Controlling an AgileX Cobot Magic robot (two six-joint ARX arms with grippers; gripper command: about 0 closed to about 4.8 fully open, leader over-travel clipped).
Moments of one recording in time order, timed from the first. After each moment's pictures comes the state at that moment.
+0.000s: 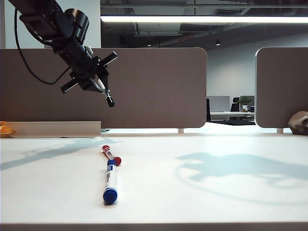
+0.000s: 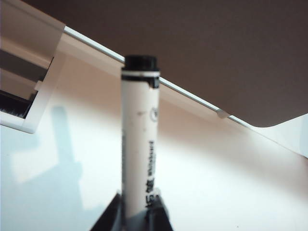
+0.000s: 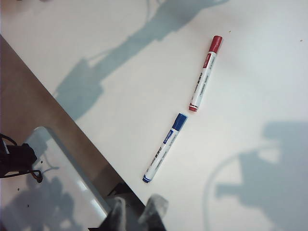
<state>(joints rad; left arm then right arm) -0.22 2.09 1.77 -0.11 0.07 -0.63 0.57 1.69 2.13 -1.39 -0.42 0.03</state>
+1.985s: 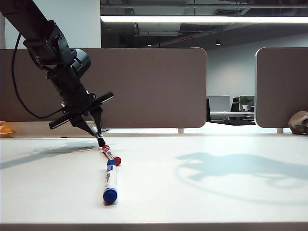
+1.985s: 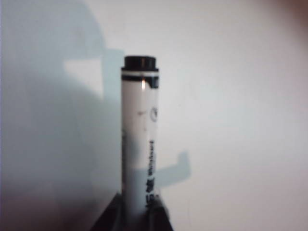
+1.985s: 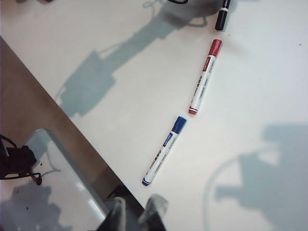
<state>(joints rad) -0.20 2.20 1.77 -0.44 0.16 -0.69 0.57 1.69 2.13 -1.38 -0.42 0.03</state>
